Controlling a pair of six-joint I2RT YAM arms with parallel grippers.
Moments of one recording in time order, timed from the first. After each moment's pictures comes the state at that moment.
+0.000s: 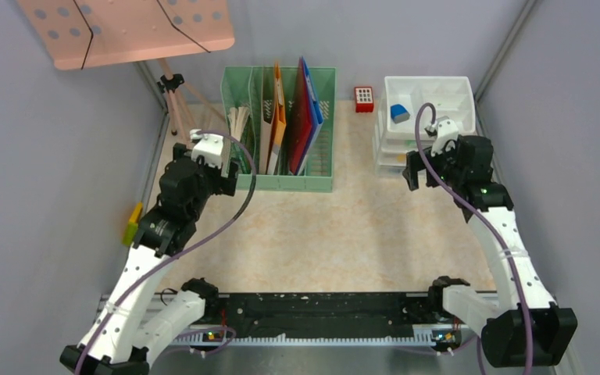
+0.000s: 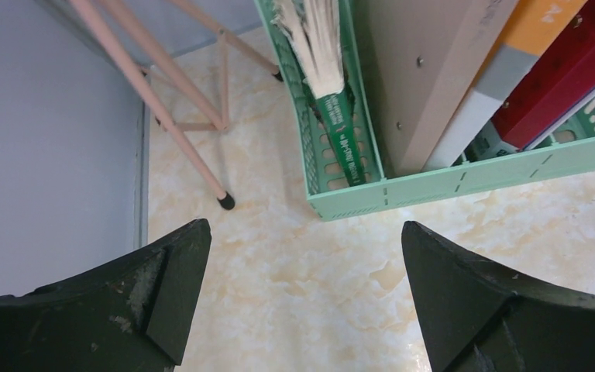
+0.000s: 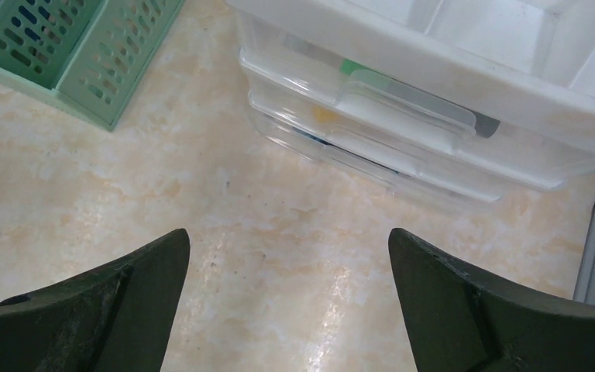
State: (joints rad) left arm -0.36 0.81 0.98 -0.46 -0.24 0.17; right arm 0.04 1.02 0.93 -0.45 -0.27 -0.24
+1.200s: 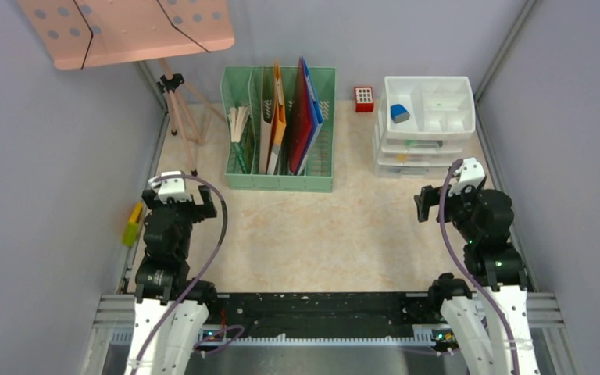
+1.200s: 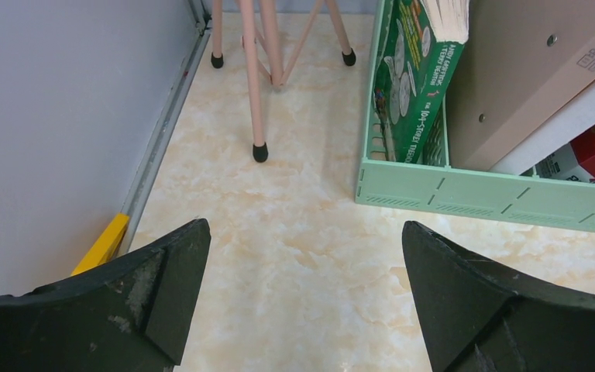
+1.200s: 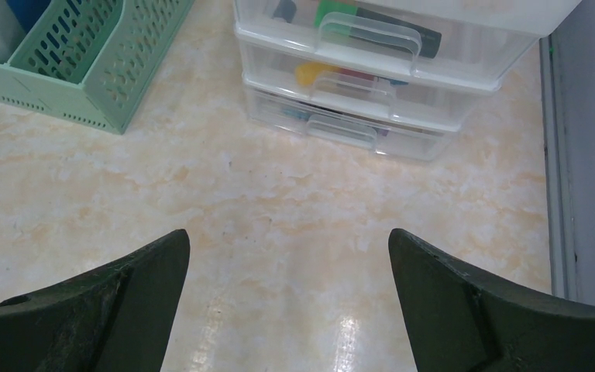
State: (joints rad) left arm -0.10 0.39 0.62 -0.38 -0.21 -0.01; right arm 0.03 0.49 0.71 -0.56 -0.17 -0.10
